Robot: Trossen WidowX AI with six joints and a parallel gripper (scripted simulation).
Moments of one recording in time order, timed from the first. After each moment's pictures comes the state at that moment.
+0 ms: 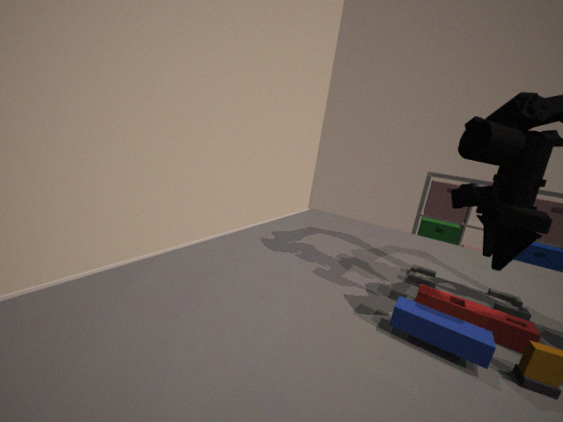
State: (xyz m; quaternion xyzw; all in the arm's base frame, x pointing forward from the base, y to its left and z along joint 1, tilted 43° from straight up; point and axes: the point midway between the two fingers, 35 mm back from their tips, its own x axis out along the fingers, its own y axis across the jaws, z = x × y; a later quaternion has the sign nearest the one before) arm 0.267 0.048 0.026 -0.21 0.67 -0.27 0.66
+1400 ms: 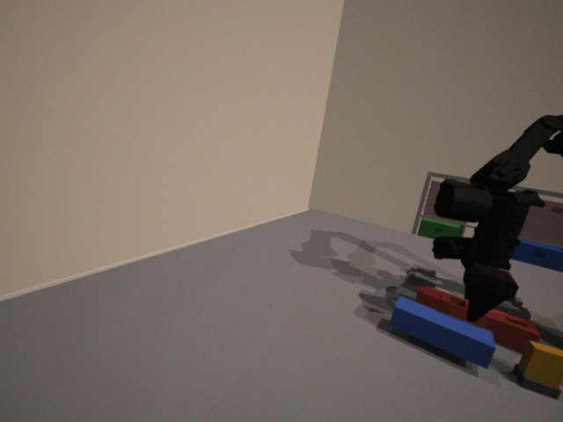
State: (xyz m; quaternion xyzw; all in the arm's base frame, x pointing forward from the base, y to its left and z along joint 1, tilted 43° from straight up) arm 0.267 -0.021 -0.042 -0.21 0.66 -0.29 0.66
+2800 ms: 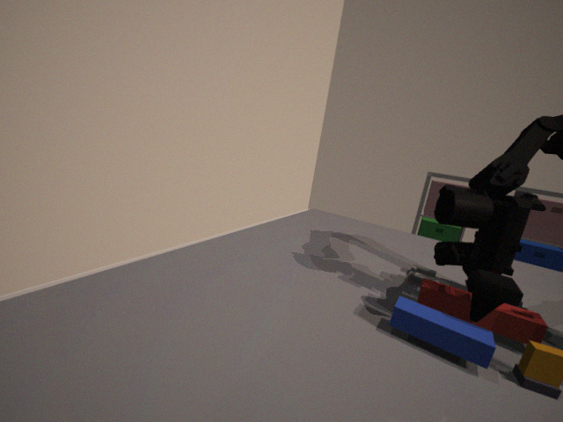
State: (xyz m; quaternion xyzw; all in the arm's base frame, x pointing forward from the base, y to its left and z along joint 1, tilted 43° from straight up) arm 0.262 -0.024 -0.049 -0.23 0.67 -0.29 0.65
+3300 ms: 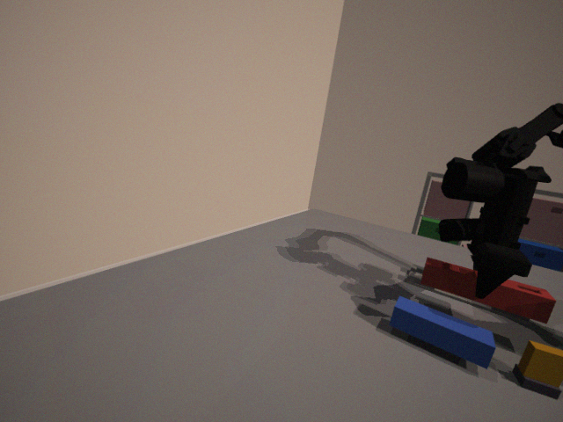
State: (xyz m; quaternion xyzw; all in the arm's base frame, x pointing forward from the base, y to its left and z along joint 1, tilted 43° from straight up) arm 0.268 0.008 -0.017 -0.22 0.67 -0.29 0.65
